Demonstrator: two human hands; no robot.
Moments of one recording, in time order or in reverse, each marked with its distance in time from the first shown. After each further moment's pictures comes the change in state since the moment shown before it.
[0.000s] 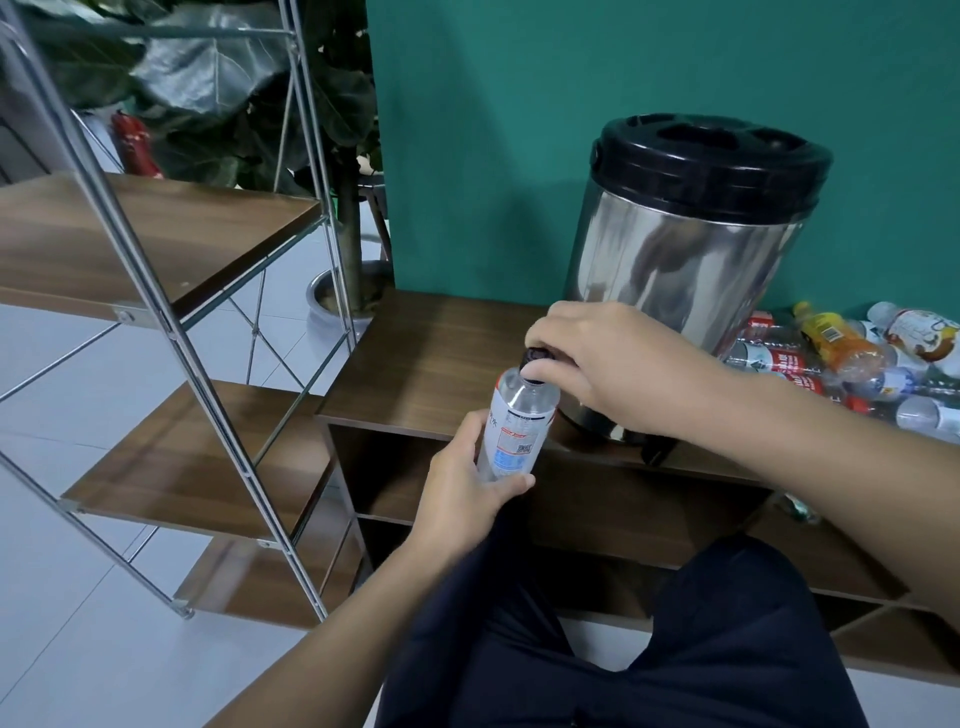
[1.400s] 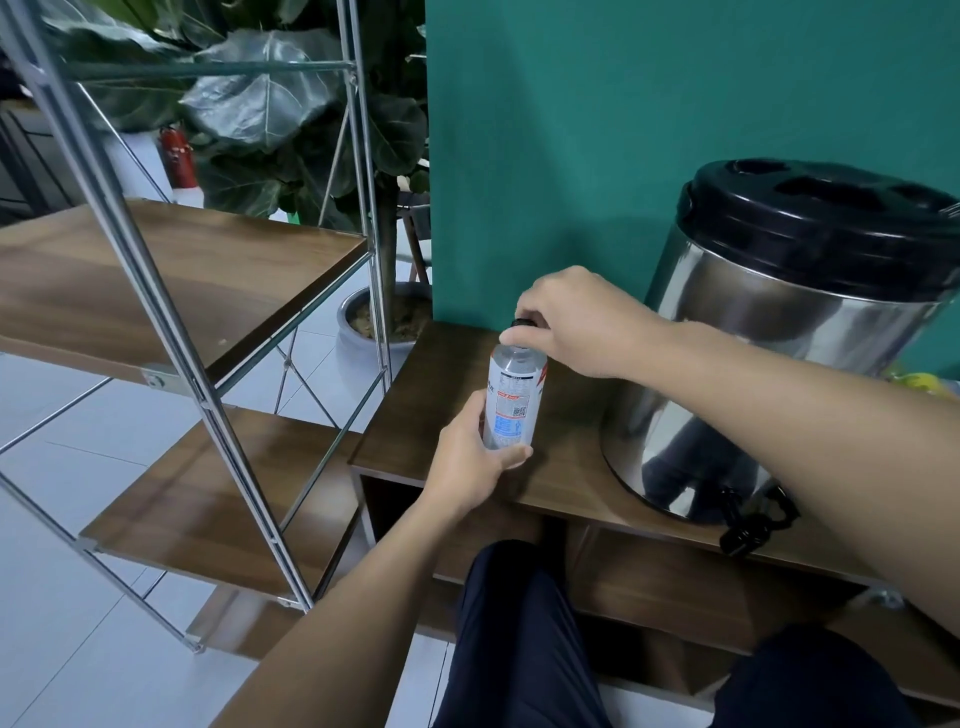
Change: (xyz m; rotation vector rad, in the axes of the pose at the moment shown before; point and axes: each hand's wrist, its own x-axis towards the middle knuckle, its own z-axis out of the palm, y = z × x) left_hand 0.133 -0.037 -0.052 0.057 0.051 -0.068; right_hand 0.165 0.024 0.023 0.018 -0.007 0.049
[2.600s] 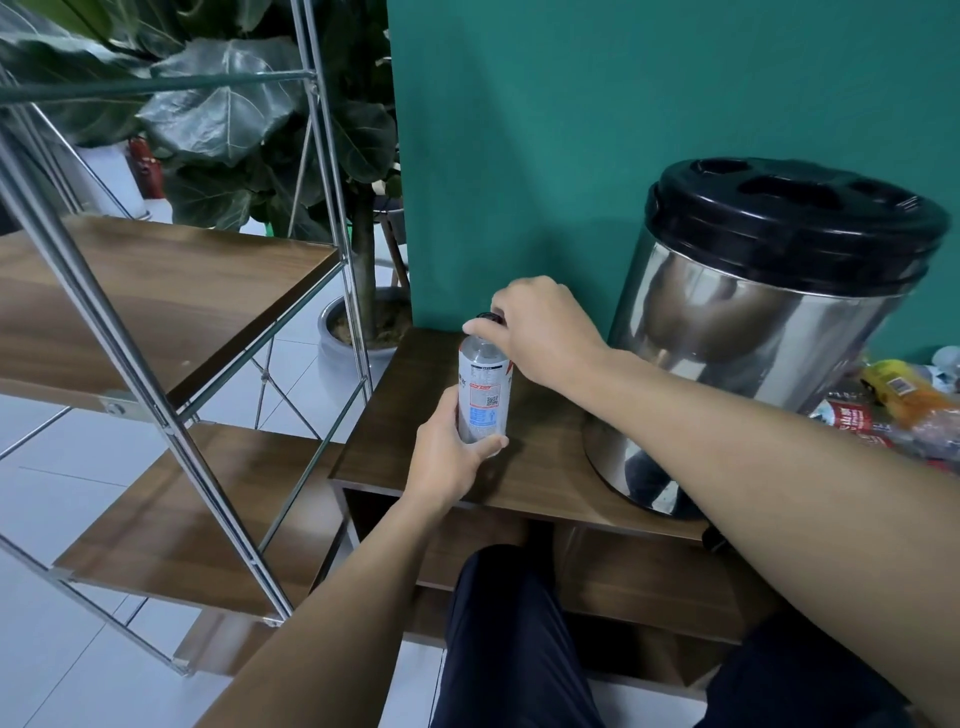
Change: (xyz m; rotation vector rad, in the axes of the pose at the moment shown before) left_hand 0.017 -0.002 -0.002 0.068 0.083 -0.001; right_hand 0.020 -0.002 0.037 0.046 0.205 0.209
